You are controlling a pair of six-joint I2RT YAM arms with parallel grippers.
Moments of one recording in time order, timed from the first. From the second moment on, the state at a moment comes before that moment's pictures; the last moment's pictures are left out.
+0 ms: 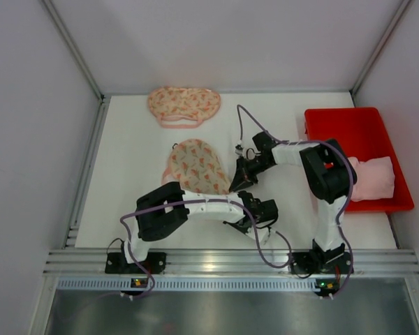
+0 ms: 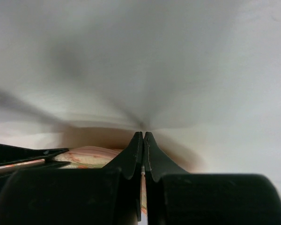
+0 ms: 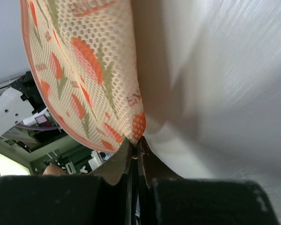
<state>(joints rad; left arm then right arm) -1.30 2.03 1.40 -0.89 -0.29 0.81 0.44 2.00 1.13 -0.38 -0.97 0.39</state>
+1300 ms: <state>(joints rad) -1.28 1.94 1.41 -0.87 -0.27 0.71 0.44 2.02 1.18 -0.51 -1.02 0.32</state>
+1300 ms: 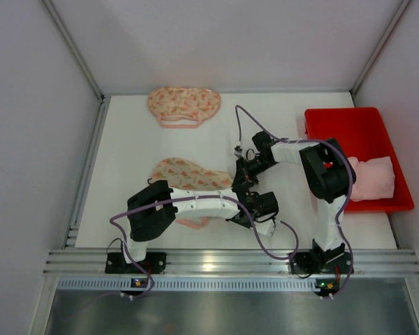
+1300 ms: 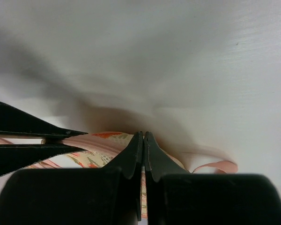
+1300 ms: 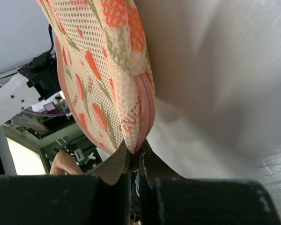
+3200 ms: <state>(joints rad) -1.25 1.93 1.37 -0.78 -0.33 0.61 0.42 2.10 1.38 -0.63 -0.99 0.33</state>
